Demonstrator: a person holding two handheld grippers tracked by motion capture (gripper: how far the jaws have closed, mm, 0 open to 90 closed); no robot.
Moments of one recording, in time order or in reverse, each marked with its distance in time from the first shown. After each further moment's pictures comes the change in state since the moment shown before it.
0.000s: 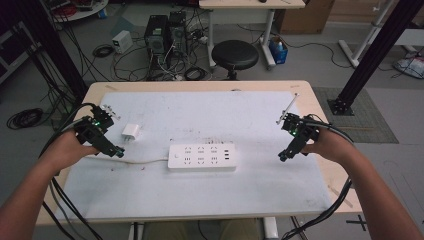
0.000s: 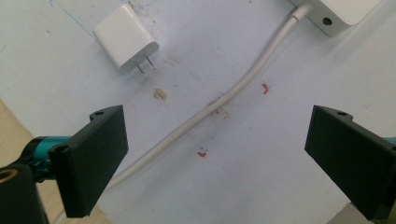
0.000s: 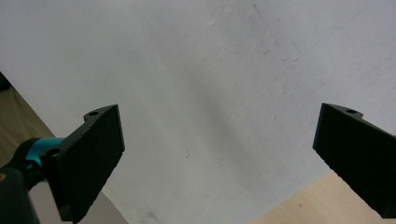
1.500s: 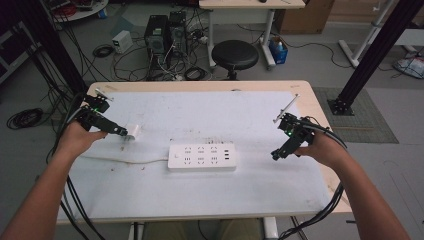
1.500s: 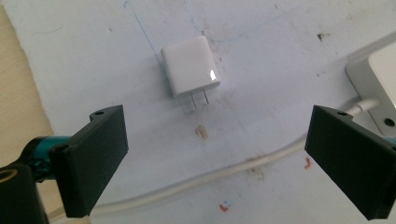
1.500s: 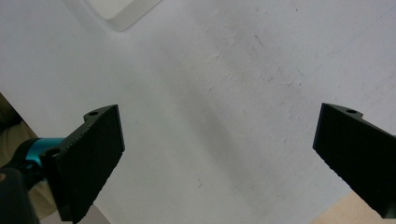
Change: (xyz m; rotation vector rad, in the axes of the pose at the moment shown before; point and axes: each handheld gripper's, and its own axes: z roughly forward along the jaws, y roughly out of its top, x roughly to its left) left arm 0.047 0.015 0.025 -0.089 0.068 -0.334; right arm 0.009 0.004 0.004 -0.104 -0.002 0.051
